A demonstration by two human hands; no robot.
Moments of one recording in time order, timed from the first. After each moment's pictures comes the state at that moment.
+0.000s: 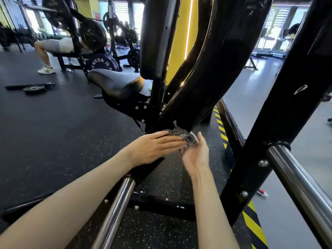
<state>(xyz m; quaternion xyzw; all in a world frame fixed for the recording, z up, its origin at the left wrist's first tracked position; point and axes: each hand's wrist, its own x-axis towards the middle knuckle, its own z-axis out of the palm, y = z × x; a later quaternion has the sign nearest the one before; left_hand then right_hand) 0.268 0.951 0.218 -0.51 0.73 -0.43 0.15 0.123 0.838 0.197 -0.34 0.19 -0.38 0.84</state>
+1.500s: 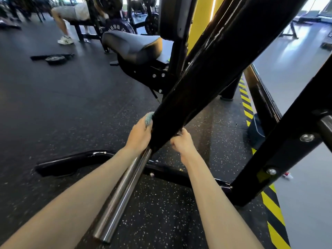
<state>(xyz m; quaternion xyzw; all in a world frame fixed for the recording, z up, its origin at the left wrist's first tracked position) 0.279 0.988 0.117 -0.79 0.33 0.08 -0.51 0.165 0.887 0.125 -0.62 0.32 -0.18 0.69</state>
